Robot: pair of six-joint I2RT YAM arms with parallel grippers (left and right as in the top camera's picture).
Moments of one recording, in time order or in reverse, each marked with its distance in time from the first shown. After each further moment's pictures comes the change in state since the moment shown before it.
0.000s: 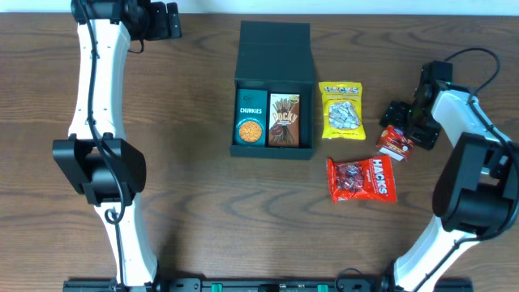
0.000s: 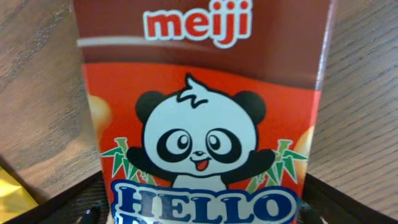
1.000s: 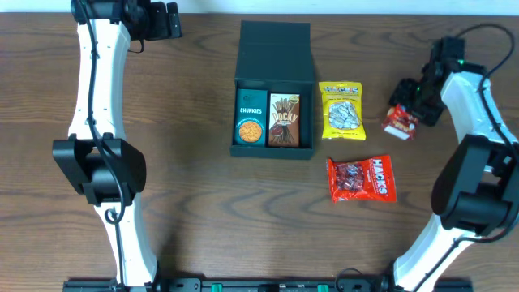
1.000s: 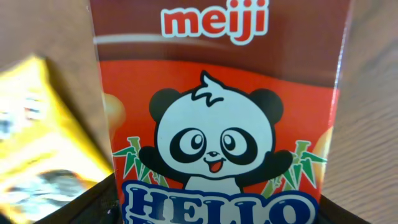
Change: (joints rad) left arm 0.000 0.000 0.000 0.000 0.000 0.000; right arm 0.017 0.013 0.254 -0.141 -0.064 -0.002
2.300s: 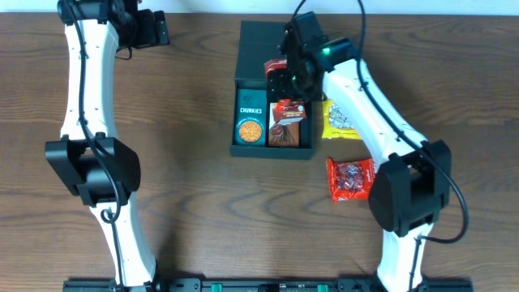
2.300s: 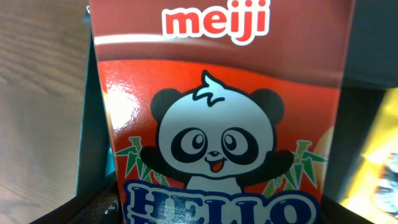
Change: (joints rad) left arm 0.048 0.000 -0.001 -0.096 -0.024 0.000; right arm 0.624 0.050 0.256 -0.089 -0.116 -0.016
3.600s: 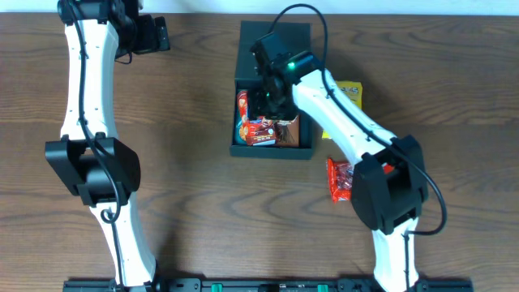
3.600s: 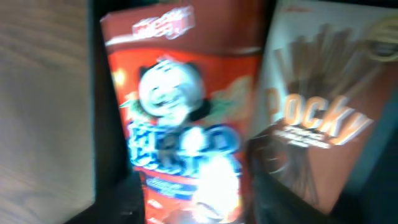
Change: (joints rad) left arm 0.000 0.000 0.000 -0.059 0.000 0.000; right arm 0.084 0.065 0.001 -0.037 -0.008 0.134
